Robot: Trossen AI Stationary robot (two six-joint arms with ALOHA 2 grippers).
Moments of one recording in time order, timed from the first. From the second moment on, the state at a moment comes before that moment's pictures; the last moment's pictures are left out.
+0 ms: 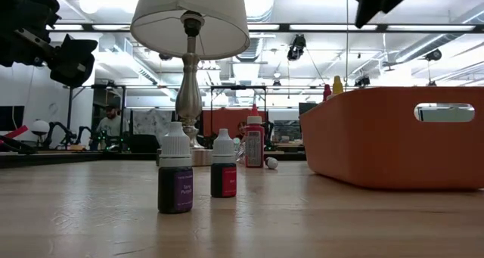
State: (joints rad) left arm -0.39 0.10 0.01 0.04 -0.11 -0.24; right arm 0.24 1.24 1.25 -1.08 0.20 0.07
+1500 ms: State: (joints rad) left arm -0.39 0.10 0.01 0.04 -0.11 -0.24; right arm -0.53 1.52 1.31 -0.93 0.11 -0.19
